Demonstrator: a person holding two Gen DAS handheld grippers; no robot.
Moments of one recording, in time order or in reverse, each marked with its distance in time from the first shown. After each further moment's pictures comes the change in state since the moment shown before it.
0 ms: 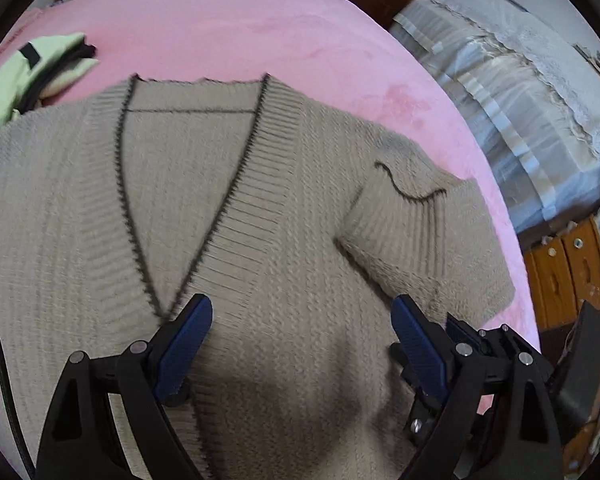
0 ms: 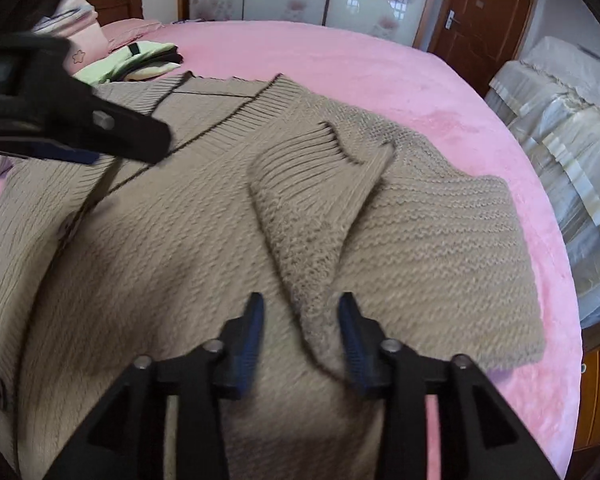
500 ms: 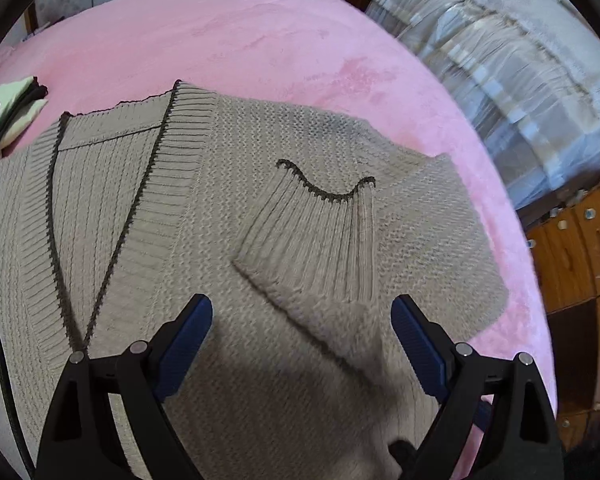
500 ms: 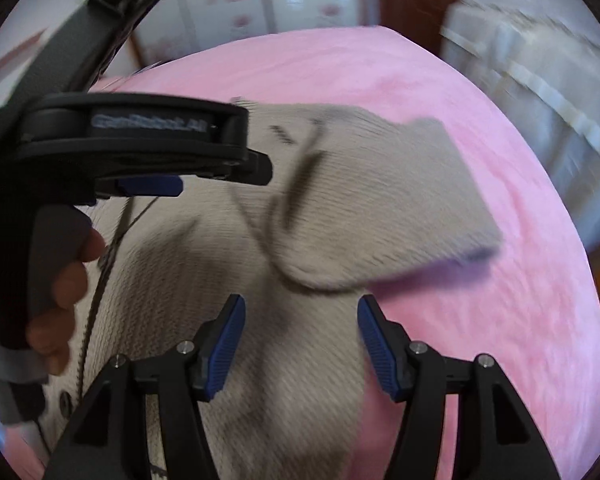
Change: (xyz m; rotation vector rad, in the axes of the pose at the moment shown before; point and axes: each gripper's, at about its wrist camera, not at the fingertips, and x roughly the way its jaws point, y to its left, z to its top) left arm 0.046 -0.096 0.022 0.102 0.041 0.113; right arm -0.066 -0.049 -0.040 0.364 0.015 0.067
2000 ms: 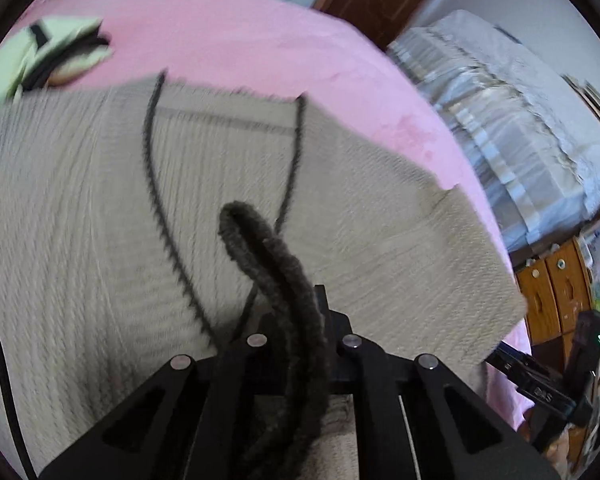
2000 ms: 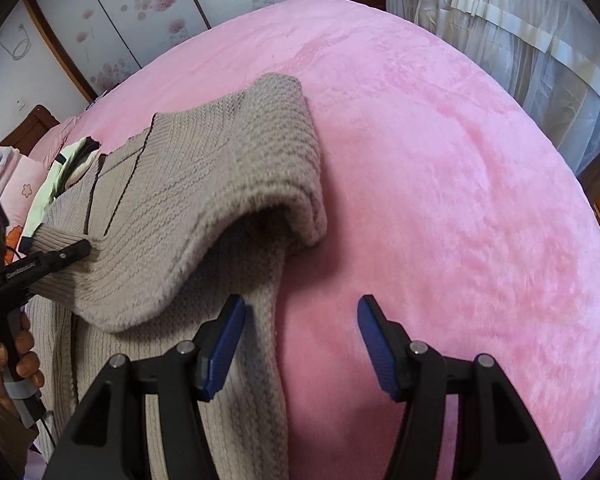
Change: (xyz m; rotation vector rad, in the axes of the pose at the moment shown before) left arm -0.032 0.149 -0.025 -0.116 -0.169 -0.181; right arm 0.034 -0.051 0.031 0.181 0.072 -0.020
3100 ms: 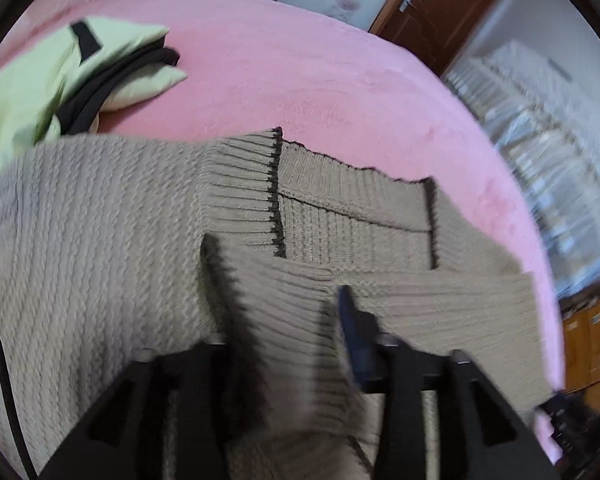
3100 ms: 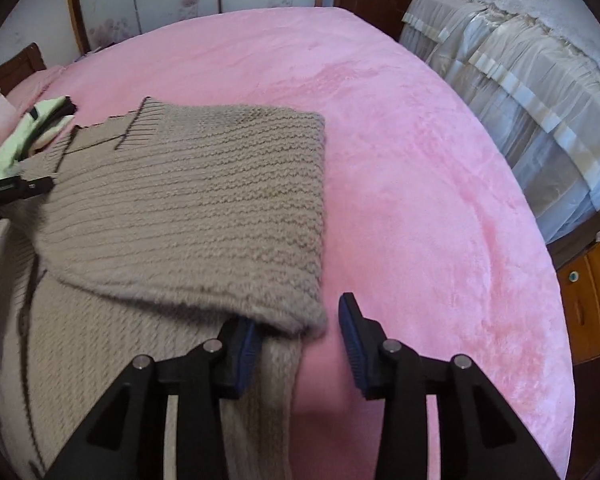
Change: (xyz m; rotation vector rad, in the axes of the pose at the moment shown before) left arm 0.018 0.090 0.068 -0.154 -0.049 0.115; right arm 0.010 0.049 0.031 -0.210 0.003 -0.170
